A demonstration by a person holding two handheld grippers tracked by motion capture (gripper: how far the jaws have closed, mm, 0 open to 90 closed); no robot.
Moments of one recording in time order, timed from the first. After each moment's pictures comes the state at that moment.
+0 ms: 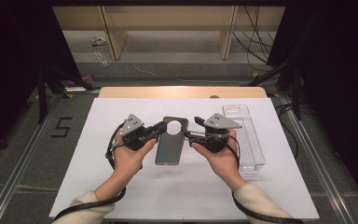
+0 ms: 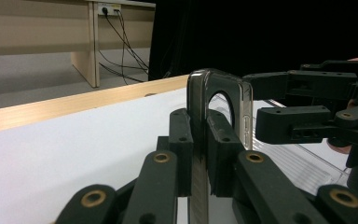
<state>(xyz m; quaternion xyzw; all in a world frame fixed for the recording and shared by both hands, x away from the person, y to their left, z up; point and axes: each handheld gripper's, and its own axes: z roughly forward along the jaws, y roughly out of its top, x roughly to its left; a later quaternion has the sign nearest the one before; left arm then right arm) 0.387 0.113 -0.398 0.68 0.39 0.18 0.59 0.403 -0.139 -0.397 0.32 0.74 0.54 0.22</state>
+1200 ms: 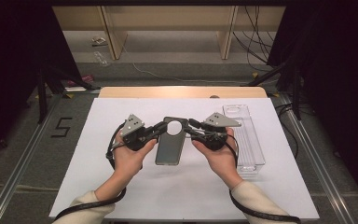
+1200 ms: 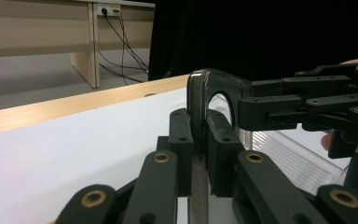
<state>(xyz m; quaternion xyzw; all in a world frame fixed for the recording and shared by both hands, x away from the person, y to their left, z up) 0.387 0.112 -0.398 0.68 0.39 0.18 0.59 0.407 -0.138 -0.399 0.34 0.74 0.55 0.20</state>
